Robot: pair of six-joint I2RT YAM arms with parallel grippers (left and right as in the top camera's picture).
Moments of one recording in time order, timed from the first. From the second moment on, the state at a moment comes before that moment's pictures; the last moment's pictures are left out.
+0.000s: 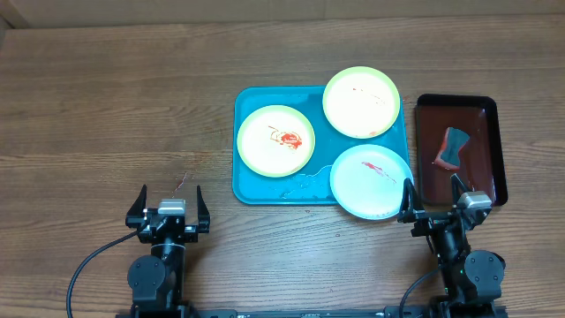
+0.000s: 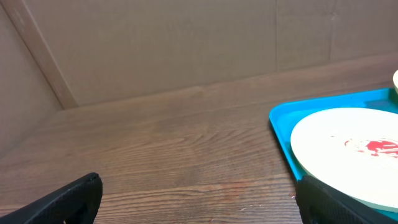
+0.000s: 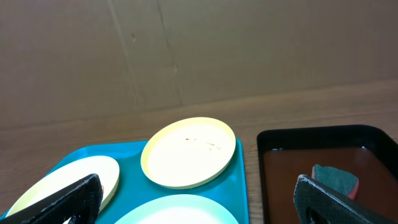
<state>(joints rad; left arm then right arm) 0.03 0.02 0.01 -0.08 -0.04 0.18 0.07 0.01 0.02 -0.03 -0.07 0.20</state>
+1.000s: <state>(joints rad) 0.03 0.02 0.01 -0.08 -0.03 0.19 0.07 0.02 0.02 -0.03 -0.03 0.20</state>
